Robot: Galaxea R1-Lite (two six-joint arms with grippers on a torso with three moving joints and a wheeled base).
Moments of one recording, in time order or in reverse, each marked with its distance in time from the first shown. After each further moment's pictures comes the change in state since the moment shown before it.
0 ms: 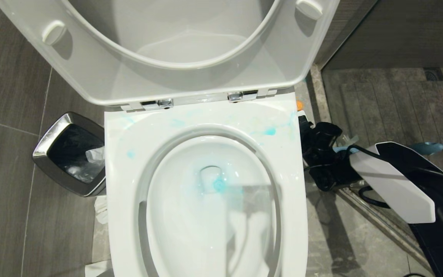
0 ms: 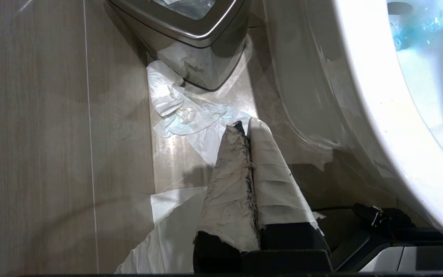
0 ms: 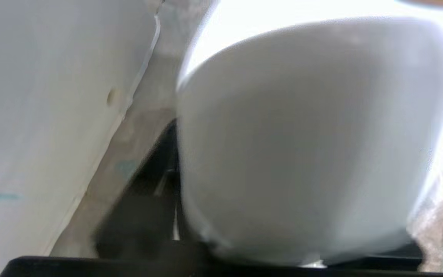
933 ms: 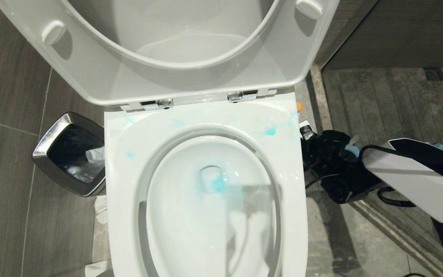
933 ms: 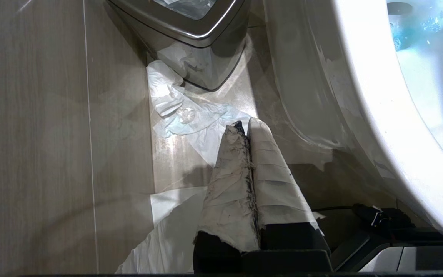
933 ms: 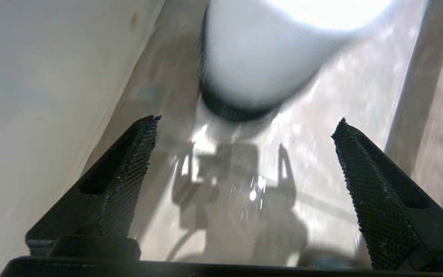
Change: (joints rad) left arm 0.000 0.000 0.000 0.000 0.000 -0.001; right arm 0.000 -0.152 0.352 -0.019 -0.007 0.000
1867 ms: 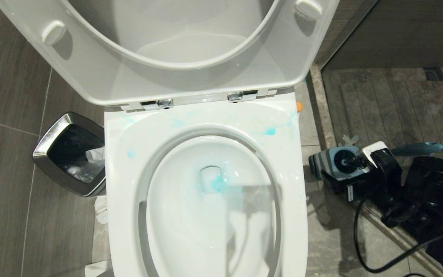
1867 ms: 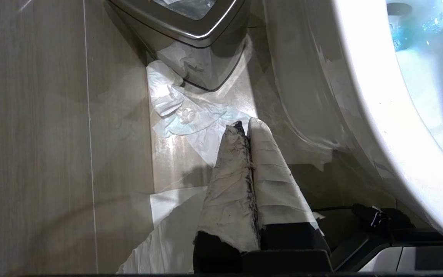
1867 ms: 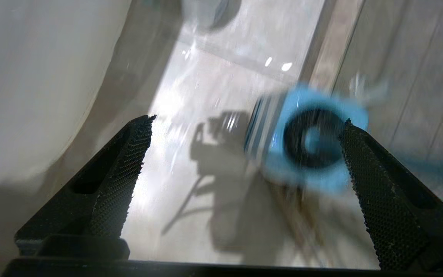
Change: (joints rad) left arm 0.000 0.000 0.000 0.000 0.000 -0.001; right arm 0.003 -0.653 0.939 -0.088 -0.113 0.048
